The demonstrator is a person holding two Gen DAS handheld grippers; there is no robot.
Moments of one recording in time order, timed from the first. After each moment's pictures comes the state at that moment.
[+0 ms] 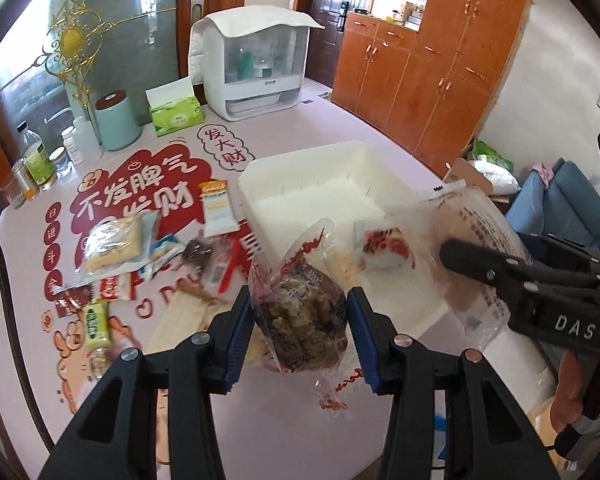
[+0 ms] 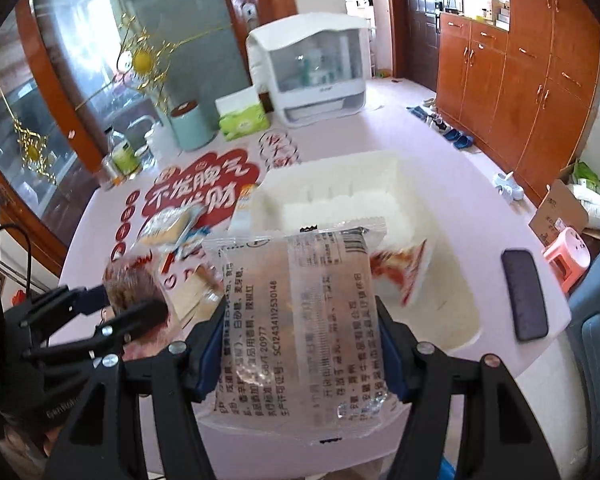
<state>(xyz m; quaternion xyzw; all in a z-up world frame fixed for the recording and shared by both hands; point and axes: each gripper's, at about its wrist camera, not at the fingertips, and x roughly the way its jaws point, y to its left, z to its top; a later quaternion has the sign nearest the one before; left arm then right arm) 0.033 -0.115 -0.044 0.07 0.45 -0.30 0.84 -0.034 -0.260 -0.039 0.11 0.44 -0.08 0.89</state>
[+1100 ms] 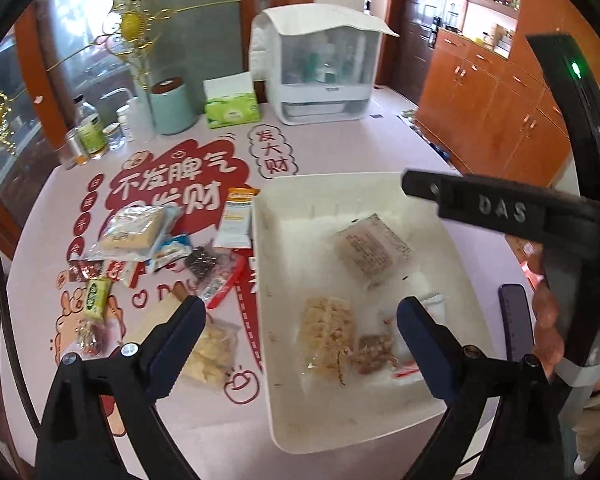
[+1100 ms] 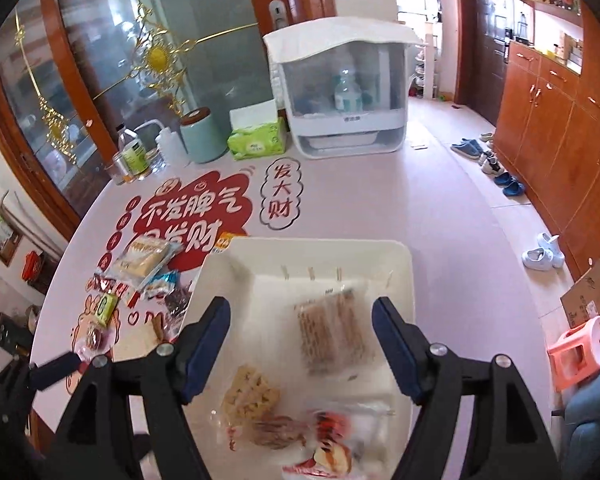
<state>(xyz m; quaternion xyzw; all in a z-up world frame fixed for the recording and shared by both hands) 0.054 -0.198 -0.053 0.03 0.45 -0.13 0.88 0.098 -0.361 -0.052 0.05 0.44 0.03 0.90</state>
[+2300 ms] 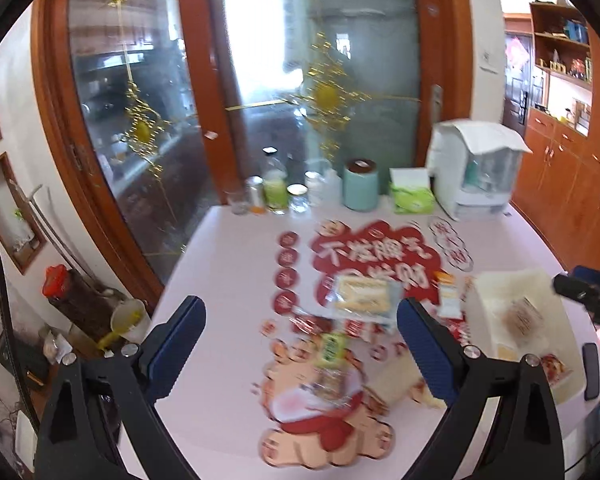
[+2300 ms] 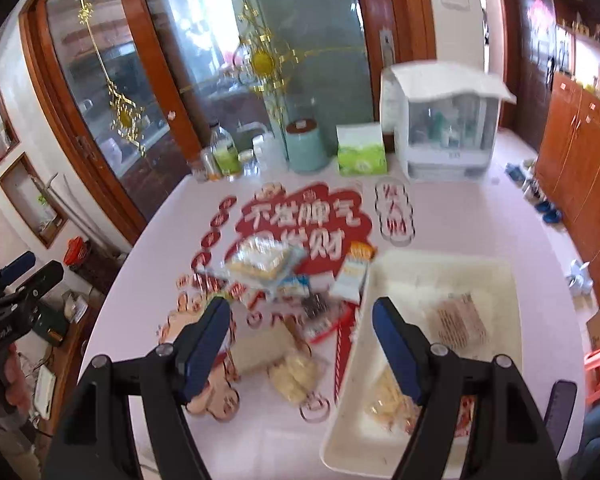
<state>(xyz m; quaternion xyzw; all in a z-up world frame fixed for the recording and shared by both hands) 0.034 0.106 0.074 0.03 0.33 0.04 0.94 0.059 -0.186 0.031 0.04 0.40 0.10 0.91</state>
